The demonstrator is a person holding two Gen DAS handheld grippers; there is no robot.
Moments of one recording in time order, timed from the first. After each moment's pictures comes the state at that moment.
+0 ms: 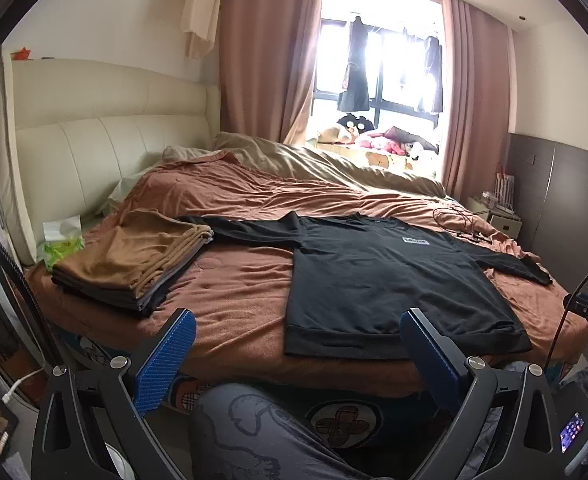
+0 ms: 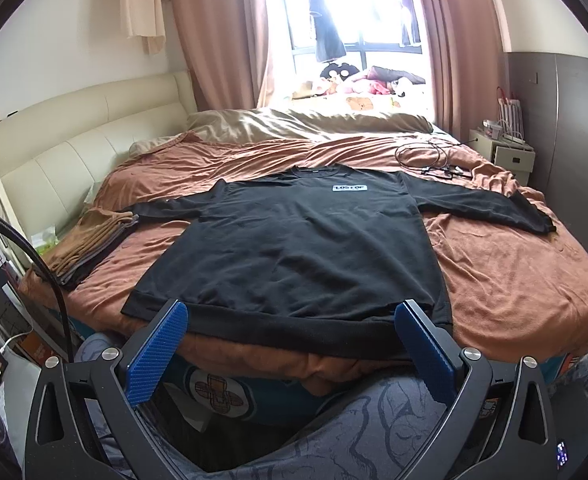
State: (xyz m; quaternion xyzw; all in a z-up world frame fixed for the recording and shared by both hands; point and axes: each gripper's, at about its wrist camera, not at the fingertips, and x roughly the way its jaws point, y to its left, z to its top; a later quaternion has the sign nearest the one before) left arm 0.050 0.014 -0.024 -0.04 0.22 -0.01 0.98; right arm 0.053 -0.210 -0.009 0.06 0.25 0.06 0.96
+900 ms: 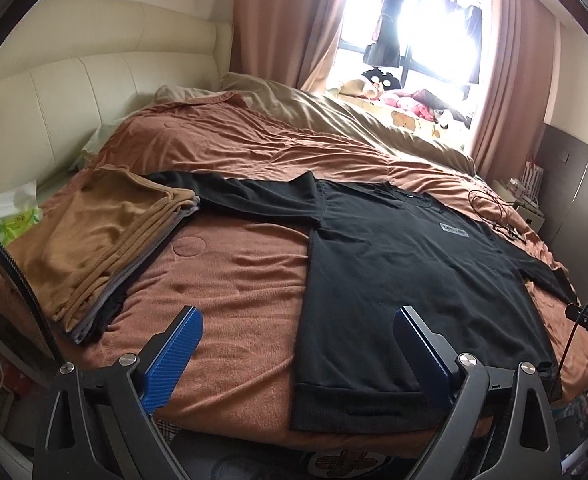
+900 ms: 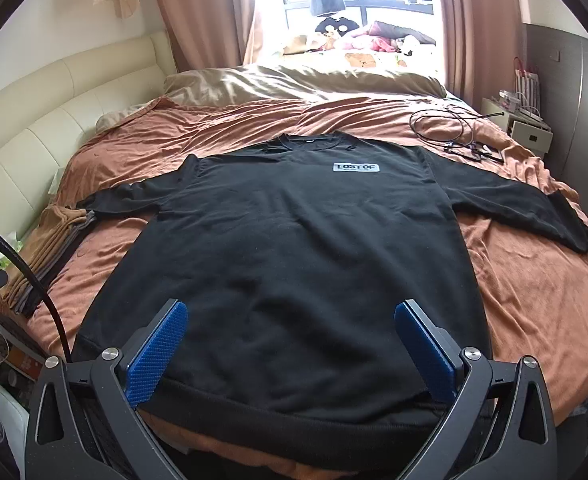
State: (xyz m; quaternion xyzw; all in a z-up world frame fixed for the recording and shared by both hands) left arm 0.231 0.037 -0.057 -0.09 0.32 0.00 0.95; right arm 0.249 -0.196 0.004 0.05 0.33 0.06 0.94
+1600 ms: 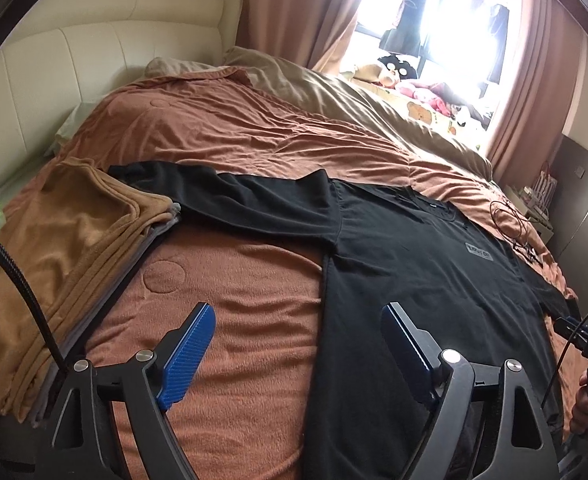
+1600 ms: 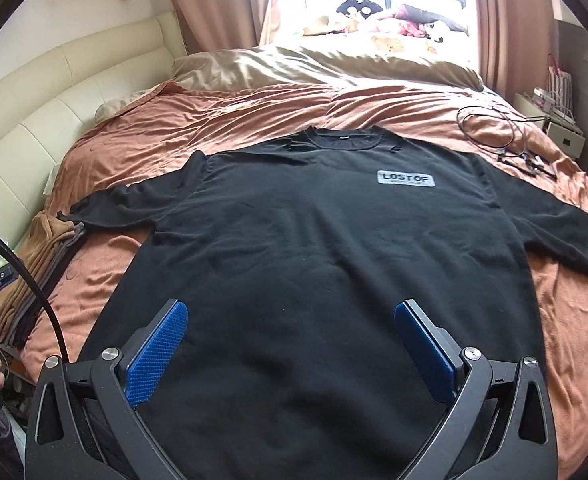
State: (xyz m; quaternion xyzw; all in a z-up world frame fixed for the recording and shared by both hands) left arm 0.360 0.065 -0.074 -0.12 0.35 0.00 0.93; right arm 0.386 -0.163 -0.010 0.05 0.36 0.09 0.93
